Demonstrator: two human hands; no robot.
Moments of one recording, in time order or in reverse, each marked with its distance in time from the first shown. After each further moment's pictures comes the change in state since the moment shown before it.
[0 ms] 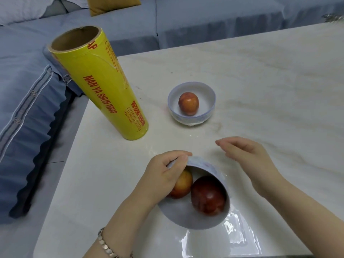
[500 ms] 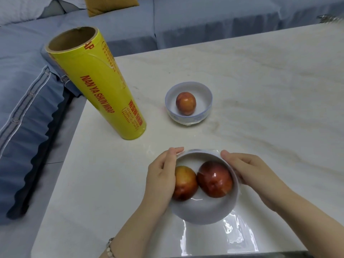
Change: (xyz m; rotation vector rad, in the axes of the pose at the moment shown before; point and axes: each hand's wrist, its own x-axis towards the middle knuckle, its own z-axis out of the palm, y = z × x) left_hand -0.014 0.010 0.024 -0.150 0.314 -0.164; right_hand -0.025 0.001 -0.012 -0.162 -0.190 0.114
